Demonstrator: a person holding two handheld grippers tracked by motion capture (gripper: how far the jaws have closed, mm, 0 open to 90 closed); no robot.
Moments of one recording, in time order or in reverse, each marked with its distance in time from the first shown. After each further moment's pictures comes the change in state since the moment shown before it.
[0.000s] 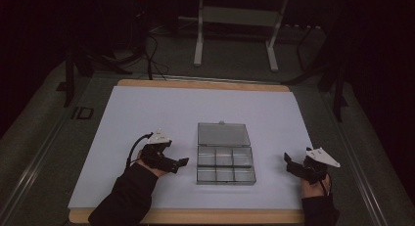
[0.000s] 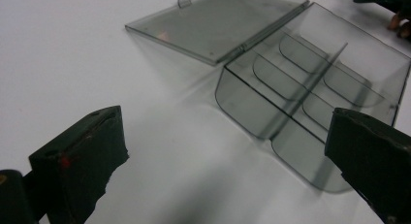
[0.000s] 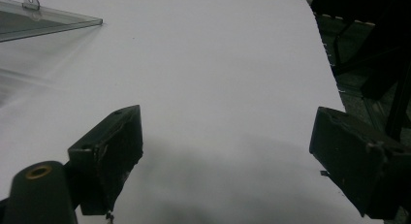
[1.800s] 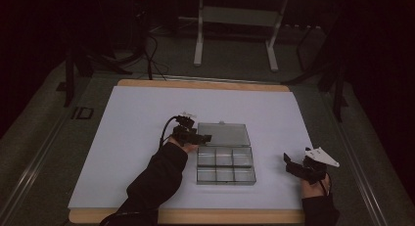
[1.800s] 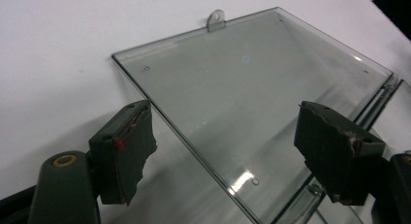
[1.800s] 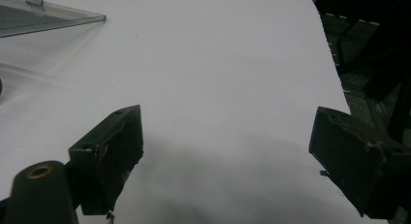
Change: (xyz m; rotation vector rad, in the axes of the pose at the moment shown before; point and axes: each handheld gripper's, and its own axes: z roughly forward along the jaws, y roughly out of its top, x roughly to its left) left arm 0.024 0.051 0.104 0.088 -0.001 -0.261; right arm 0.001 0.000 0.001 0.011 0.009 -0.012
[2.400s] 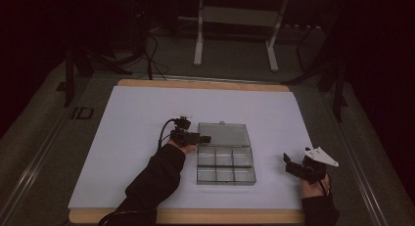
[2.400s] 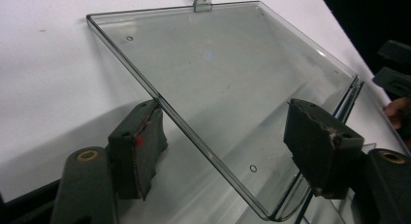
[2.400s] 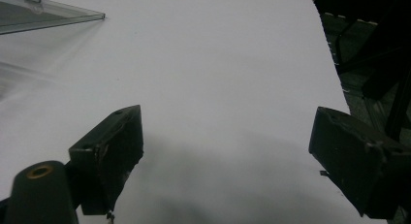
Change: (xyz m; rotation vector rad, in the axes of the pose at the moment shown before) left arm 0.019 -0.008 0.006 0.016 -0.162 -0.108; right arm 0.001 0.000 0.001 0.007 -0.005 -0.003
